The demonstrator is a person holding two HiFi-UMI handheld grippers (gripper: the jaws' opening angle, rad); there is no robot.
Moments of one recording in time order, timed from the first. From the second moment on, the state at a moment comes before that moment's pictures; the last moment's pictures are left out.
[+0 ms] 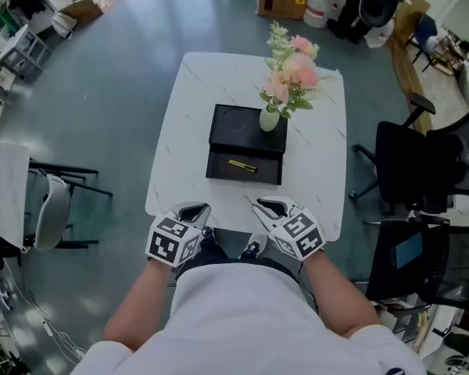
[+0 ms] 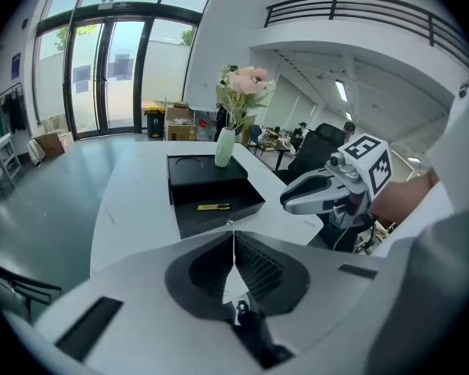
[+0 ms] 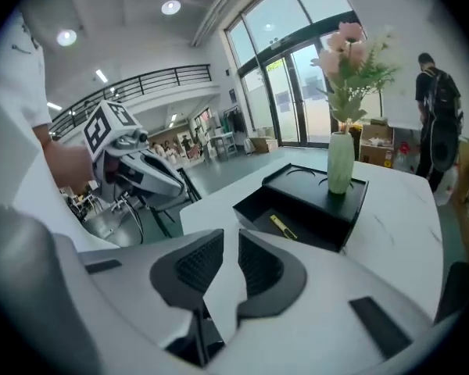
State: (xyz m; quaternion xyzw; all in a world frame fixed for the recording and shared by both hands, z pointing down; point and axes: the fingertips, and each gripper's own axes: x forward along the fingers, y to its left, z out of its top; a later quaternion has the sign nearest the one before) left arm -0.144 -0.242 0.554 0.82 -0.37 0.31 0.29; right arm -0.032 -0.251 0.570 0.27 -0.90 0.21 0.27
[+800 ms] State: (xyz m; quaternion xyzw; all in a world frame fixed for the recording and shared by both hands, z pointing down) left arm -0.185 -0.186 0.491 0.88 -0.31 0.27 0.22; right arm -0.068 -0.180 0.506 0.39 -0.88 0.23 0.16
